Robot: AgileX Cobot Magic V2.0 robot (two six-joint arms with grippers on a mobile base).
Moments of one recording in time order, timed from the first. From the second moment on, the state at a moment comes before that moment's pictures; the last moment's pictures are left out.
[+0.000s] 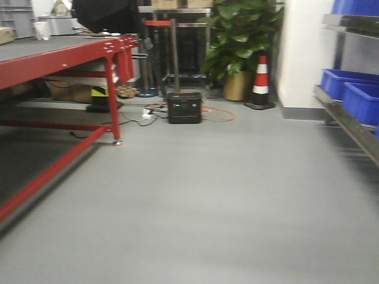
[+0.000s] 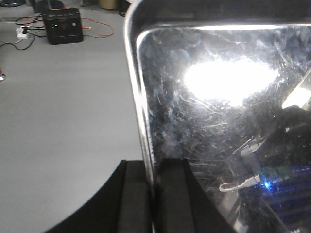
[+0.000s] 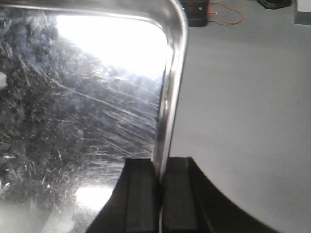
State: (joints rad) left arm -0.69 1.54 -1.65 0.33 0.62 -0.42; right arm 0.24 1.36 -1.42 -0.05 0.60 0.20
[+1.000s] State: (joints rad) left arm -0.69 1.54 -1.65 0.33 0.62 -0.42; right arm 0.24 1.36 -1.42 -0.05 0.60 0.20
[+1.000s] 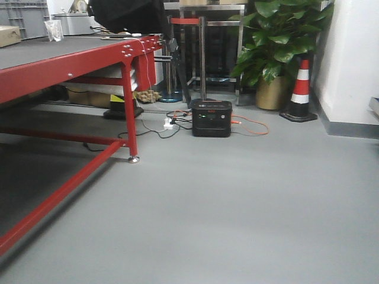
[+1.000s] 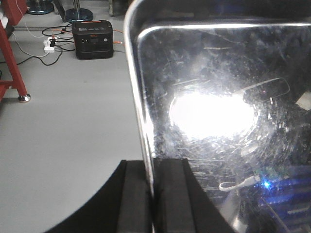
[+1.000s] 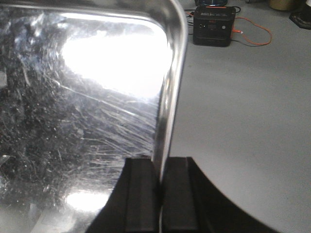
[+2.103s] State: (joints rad) left arm -0.68 1.54 -1.65 0.33 0.61 -0.42; right arm 0.24 1.36 -1.42 -0.04 0.57 0.20
